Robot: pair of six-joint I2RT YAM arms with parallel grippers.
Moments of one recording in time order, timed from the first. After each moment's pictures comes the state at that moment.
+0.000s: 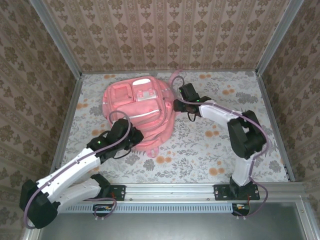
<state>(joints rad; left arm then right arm) -0.75 0.94 0.70 -0.52 -0.03 -1.06 0.47 1.81 1.28 -0.30 0.11 0.37</state>
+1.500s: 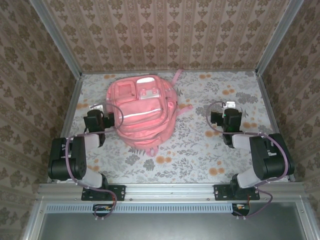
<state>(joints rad) -0.01 1.50 0.46 0.55 -0.16 0.04 0.05 1.50 0.45 0.59 0.25 0.03</state>
